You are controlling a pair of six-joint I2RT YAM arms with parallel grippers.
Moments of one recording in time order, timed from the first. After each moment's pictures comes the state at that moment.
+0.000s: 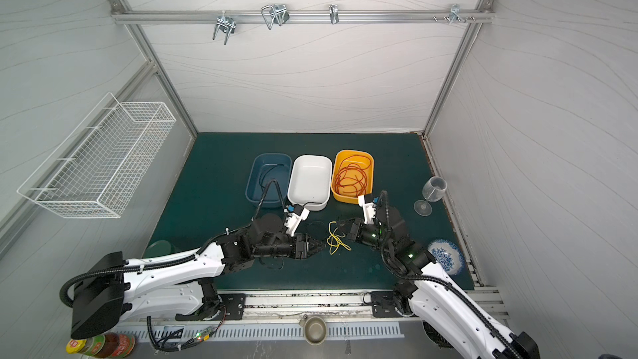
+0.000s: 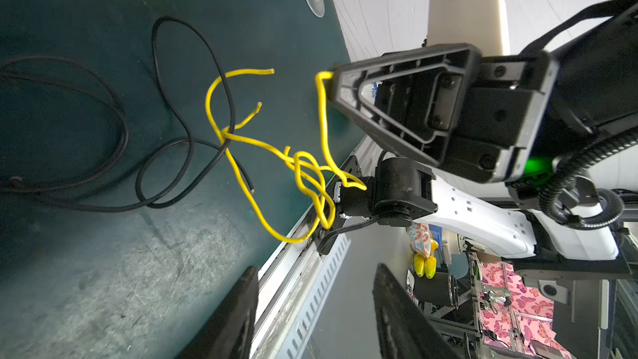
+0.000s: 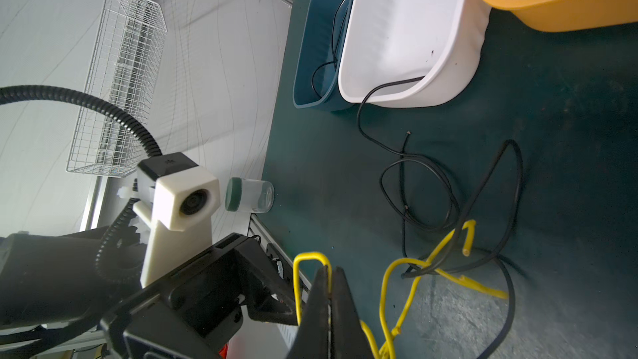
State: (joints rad) left arm -1.02 1.15 0.55 0.12 0.34 -0.98; right arm 0.61 0.63 0.38 -0.16 -0.47 0.92
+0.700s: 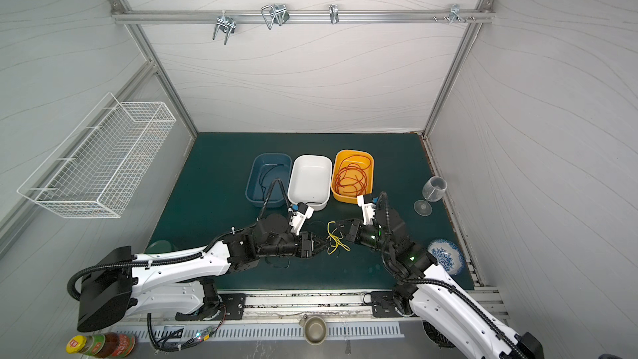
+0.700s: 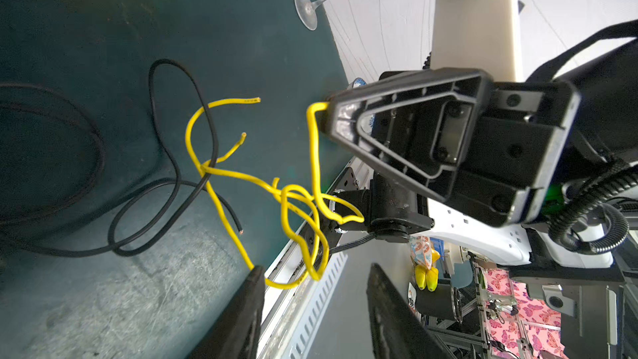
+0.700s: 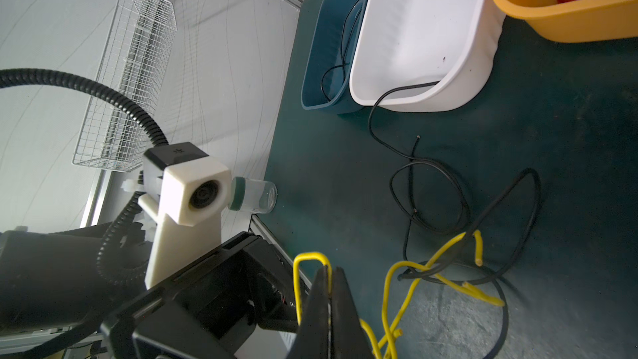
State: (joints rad) left arm -1.06 1.19 0.58 0.18 0.29 -0.98; right arm 0.67 0.60 0.40 -0.18 -0.41 0.92
